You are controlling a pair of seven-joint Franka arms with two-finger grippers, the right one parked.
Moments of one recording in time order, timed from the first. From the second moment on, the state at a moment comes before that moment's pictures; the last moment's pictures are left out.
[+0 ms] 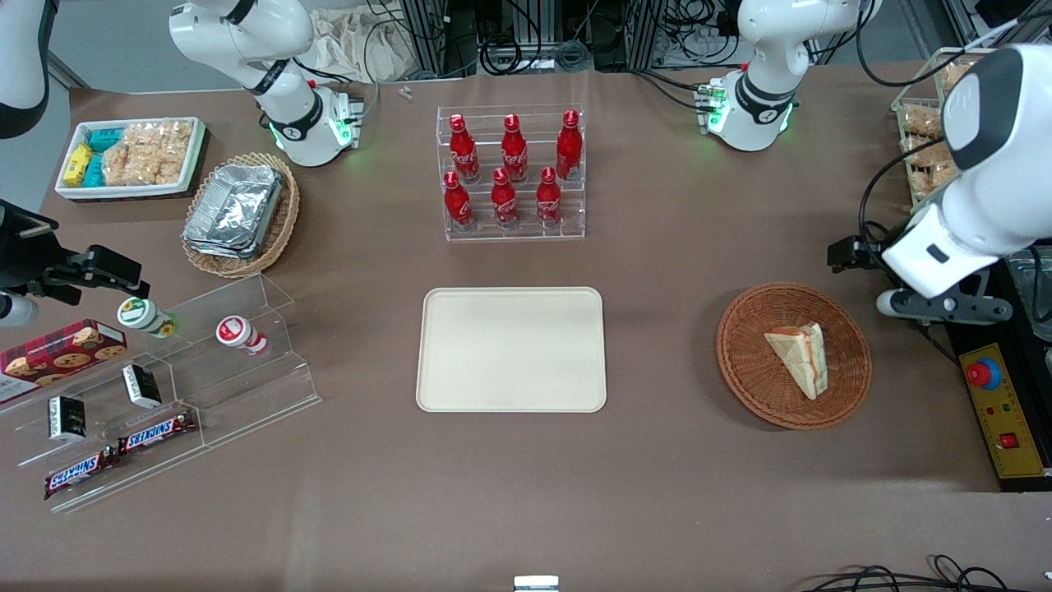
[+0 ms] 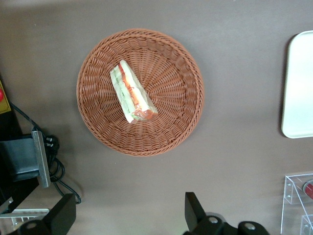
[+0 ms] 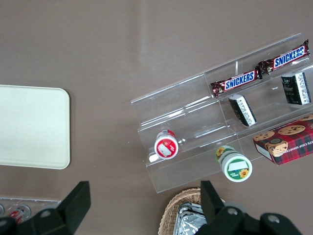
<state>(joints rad) 0.20 0.11 -0.31 -1.68 0.05 1.67 -0.01</state>
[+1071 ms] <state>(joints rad) 0.26 0.23 -0.29 -2.02 0.06 2.25 -0.15</state>
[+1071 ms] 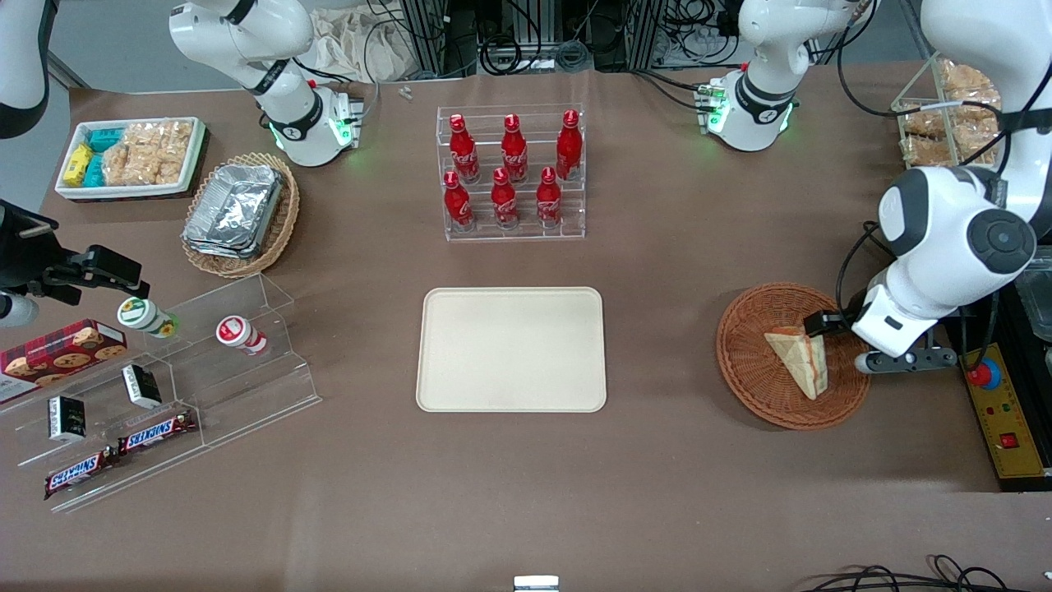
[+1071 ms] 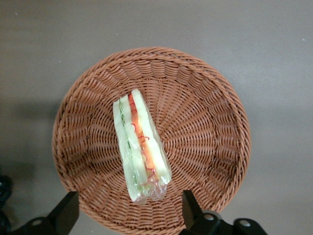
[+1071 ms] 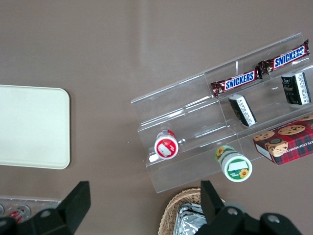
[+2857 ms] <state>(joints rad) 0.24 0.43 -0.26 -2.06 0.10 2.48 -0.52</state>
